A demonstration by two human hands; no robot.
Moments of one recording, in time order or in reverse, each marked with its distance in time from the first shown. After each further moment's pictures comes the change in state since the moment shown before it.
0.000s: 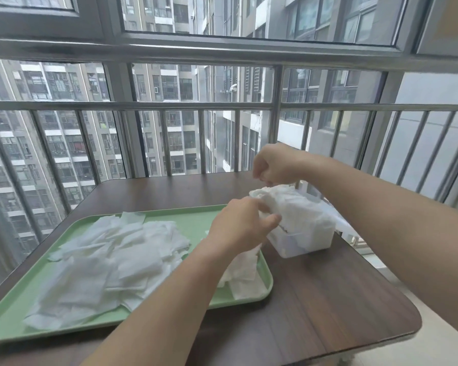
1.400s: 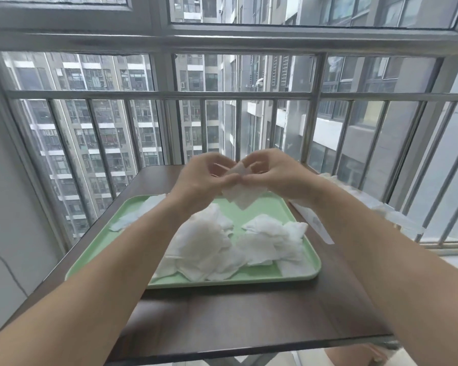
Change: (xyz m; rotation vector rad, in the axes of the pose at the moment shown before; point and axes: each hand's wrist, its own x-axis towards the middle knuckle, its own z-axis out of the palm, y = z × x) left_hand -0.023 -0.100 -0.096 -0.521 0.241 0.024; right_hand -0.028 -0.093 0.057 0.833 0.014 -0.152
